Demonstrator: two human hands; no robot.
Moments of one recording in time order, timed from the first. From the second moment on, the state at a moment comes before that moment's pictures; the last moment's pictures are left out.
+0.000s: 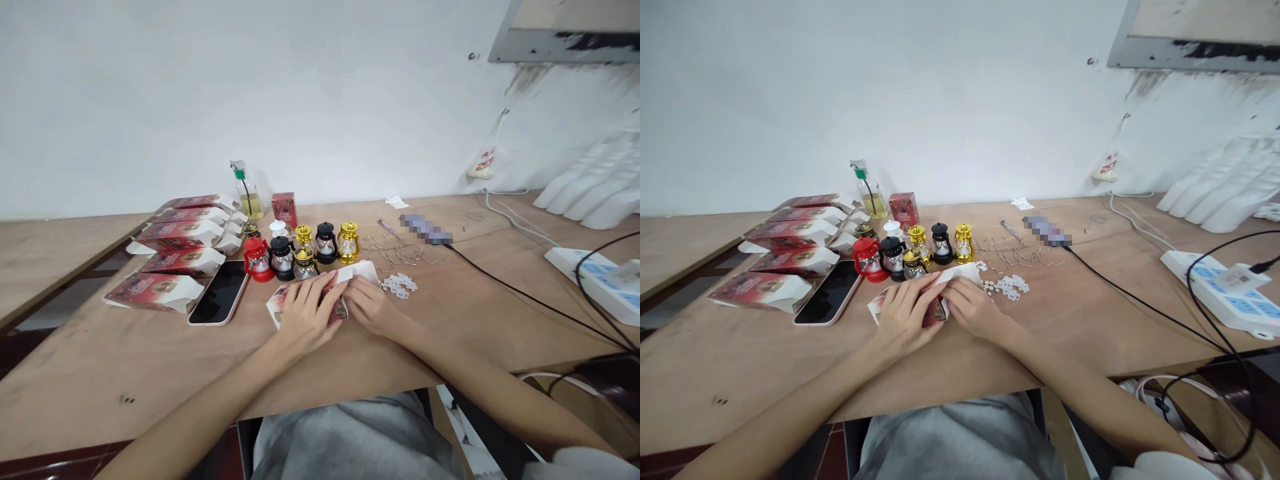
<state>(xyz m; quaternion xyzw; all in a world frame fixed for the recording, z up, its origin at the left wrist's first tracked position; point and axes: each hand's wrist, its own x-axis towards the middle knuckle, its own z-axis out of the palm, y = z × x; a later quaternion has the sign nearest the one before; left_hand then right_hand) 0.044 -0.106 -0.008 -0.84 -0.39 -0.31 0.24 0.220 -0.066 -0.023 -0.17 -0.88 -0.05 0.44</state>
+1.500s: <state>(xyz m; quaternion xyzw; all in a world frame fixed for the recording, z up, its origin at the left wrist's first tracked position) 0.047 -0.103 -0.013 -0.87 -0.37 -0.25 0.21 0.234 -0.052 -0.016 -0.19 -0.92 0.15 0.30</state>
